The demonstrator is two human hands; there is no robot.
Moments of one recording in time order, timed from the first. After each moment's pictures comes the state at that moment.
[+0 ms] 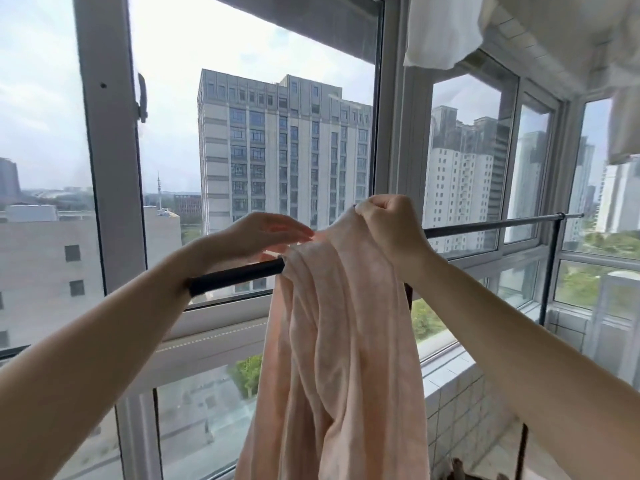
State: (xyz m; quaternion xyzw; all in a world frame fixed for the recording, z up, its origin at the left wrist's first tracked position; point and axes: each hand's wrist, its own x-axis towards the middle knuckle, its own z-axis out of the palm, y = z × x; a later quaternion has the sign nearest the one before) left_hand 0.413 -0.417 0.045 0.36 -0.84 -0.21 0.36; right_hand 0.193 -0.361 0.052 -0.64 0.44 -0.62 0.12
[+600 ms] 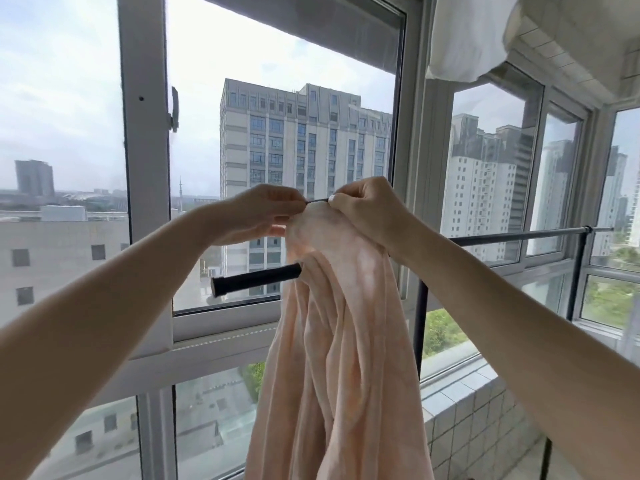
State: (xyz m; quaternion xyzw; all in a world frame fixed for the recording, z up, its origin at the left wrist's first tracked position) left_hand 0.429 -0.390 0.089 0.33 -0.78 -0.36 0.39; right_hand 0.230 -0.346 0.086 -0.75 0.40 -0.51 0.12
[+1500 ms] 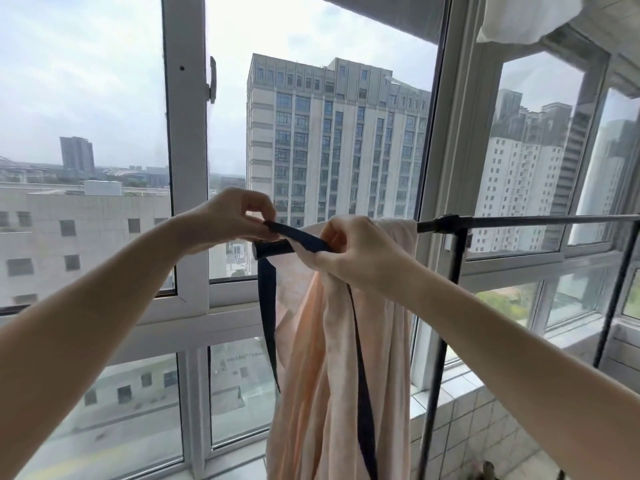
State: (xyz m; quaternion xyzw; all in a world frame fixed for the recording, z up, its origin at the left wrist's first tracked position) left_hand 0.505 -0.358 0.039 0.43 -0.78 -0.19 0.41; right_hand 0.274 -0.306 0.024 -0.84 0.39 -0.37 0.12
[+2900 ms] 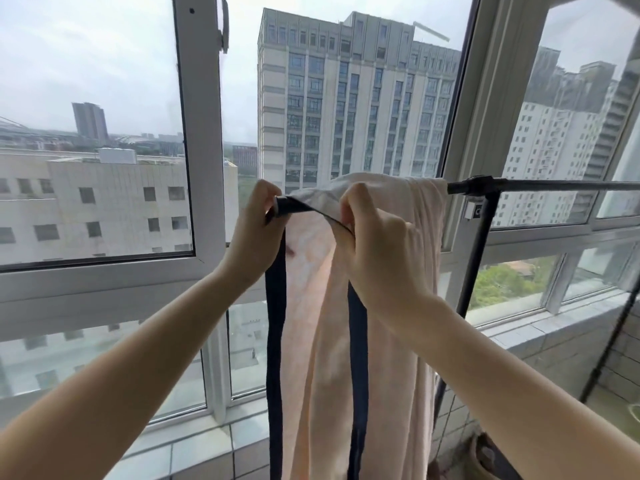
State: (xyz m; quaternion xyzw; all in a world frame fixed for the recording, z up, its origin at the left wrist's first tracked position) left_hand 0.468 -0.346 -0.051 0.42 -0.65 -0.03 0.63; right_hand 0.289 -0.307 -0.040 -0.76 0.36 -0.50 -0.22
